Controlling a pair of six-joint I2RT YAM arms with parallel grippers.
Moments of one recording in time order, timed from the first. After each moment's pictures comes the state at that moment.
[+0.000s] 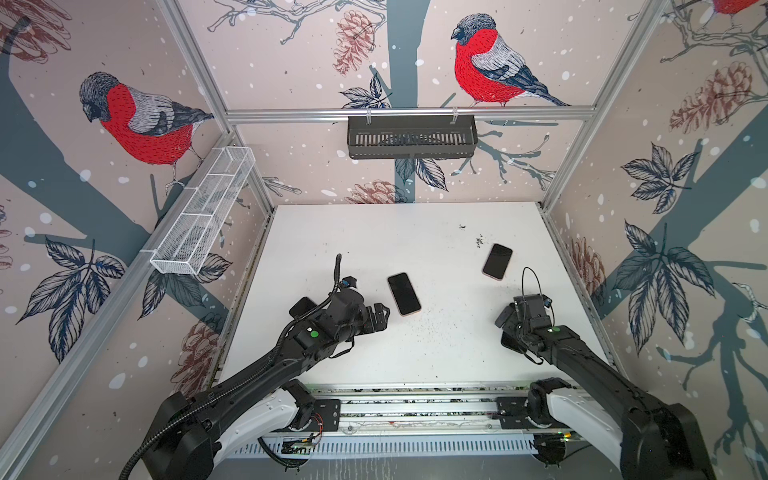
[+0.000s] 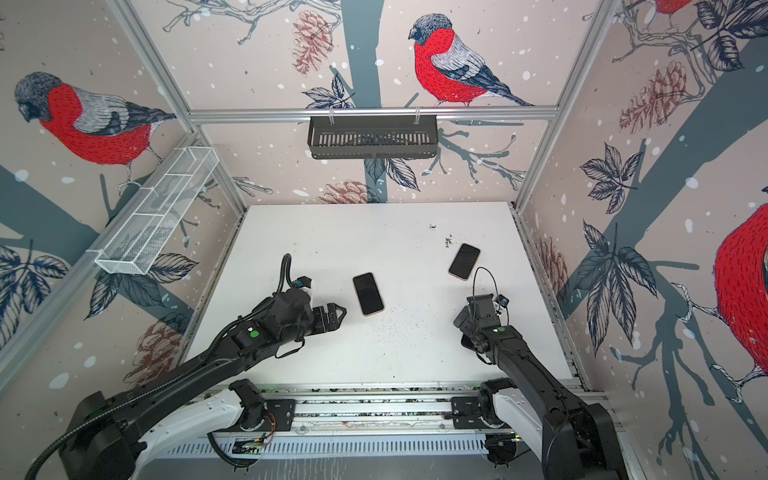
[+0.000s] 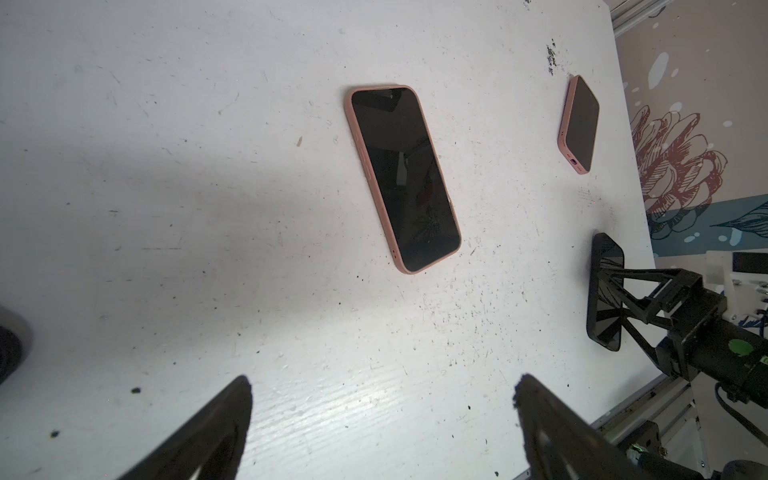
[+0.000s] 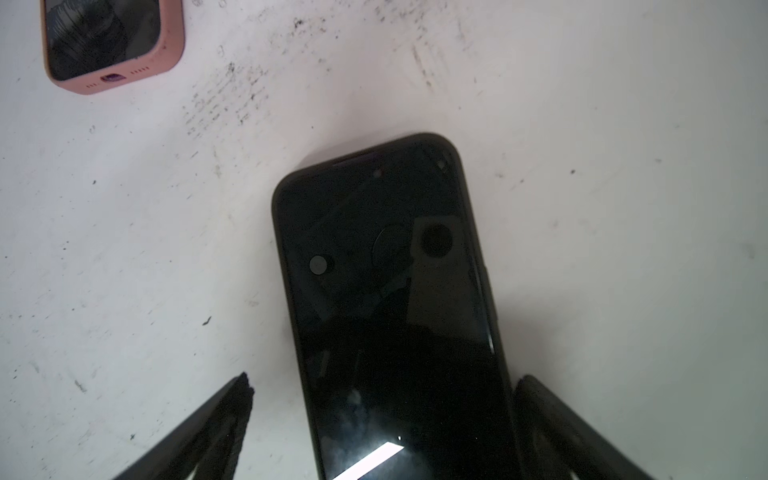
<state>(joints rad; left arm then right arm) -0.70 0.95 0.54 -0.34 0.00 -0.80 0.20 0.97 0.34 -0.44 0.19 0.81</state>
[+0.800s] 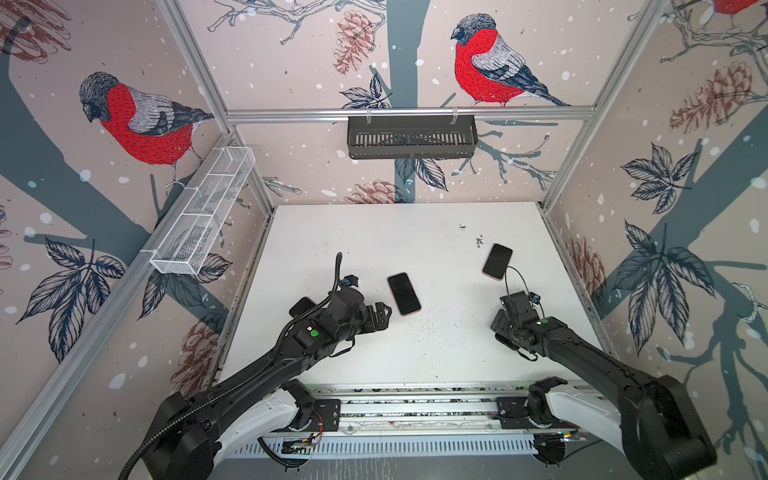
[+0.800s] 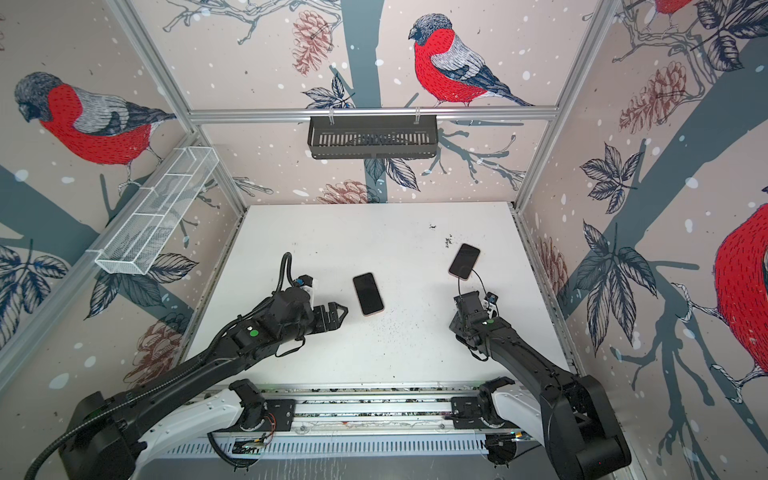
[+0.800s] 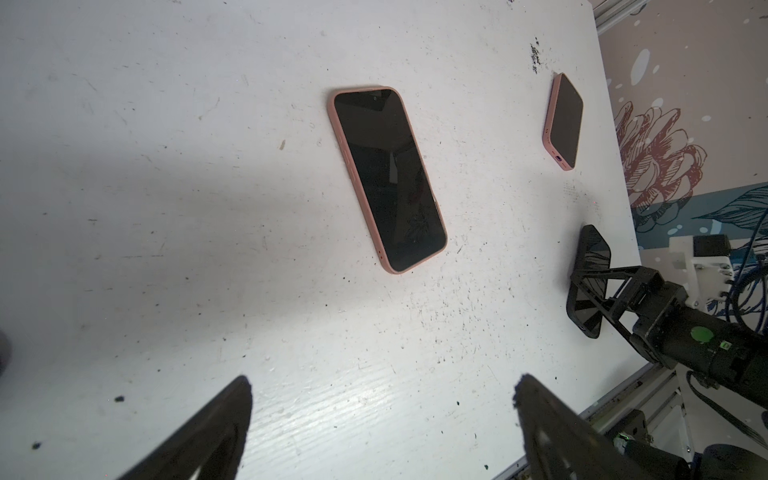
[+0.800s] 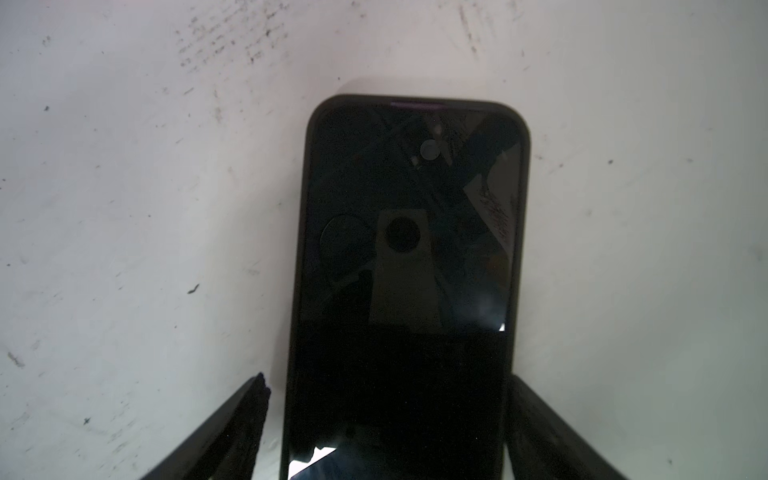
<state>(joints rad) -0.71 0.95 0.56 -0.34 0.02 -0.78 0.32 1.10 0.40 -0.49 0.26 0.81</state>
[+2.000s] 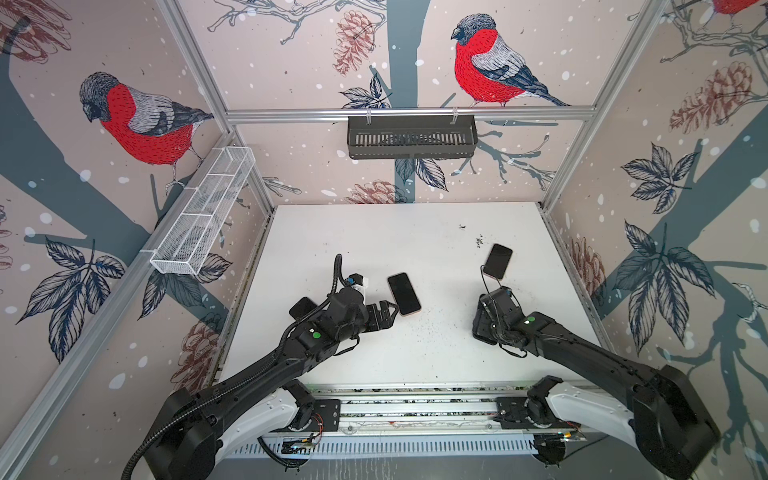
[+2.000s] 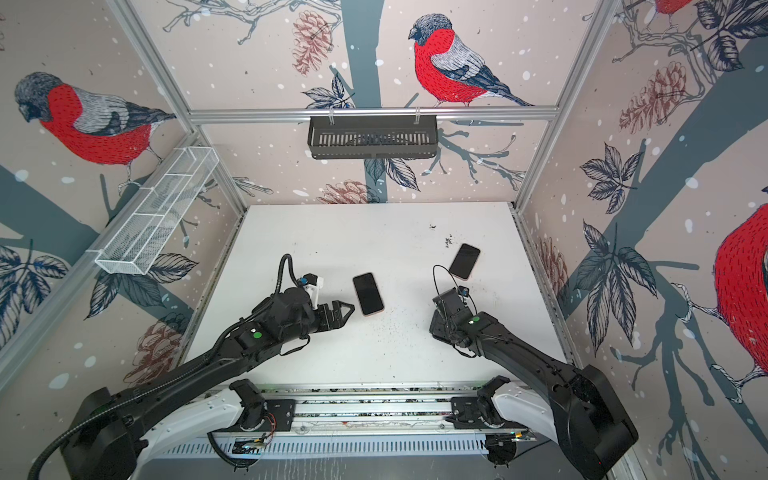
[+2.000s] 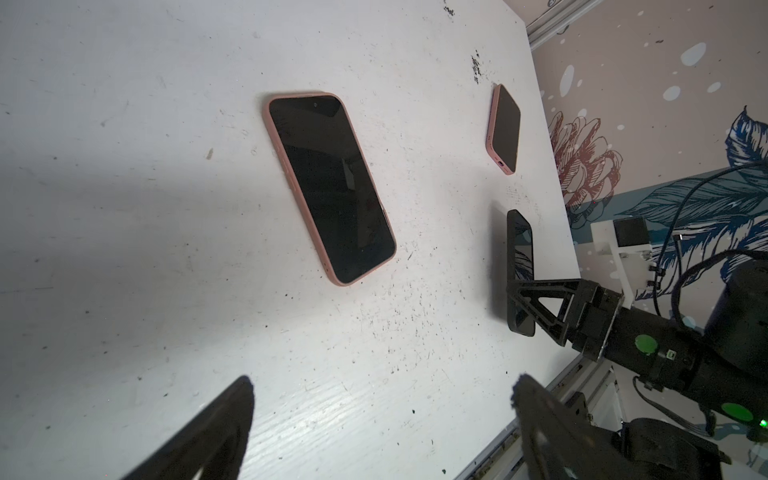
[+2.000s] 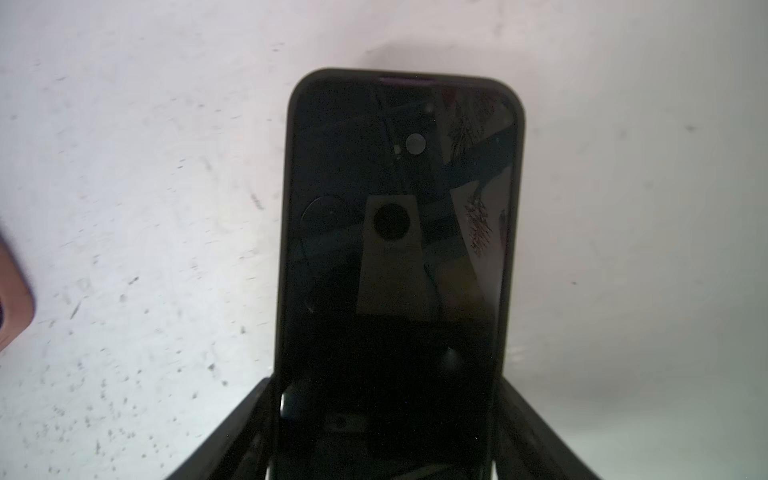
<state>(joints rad) -0.71 0.97 0.50 -0.15 0.11 -0.82 0.59 1.10 0.49 -0.49 0.17 0.78</state>
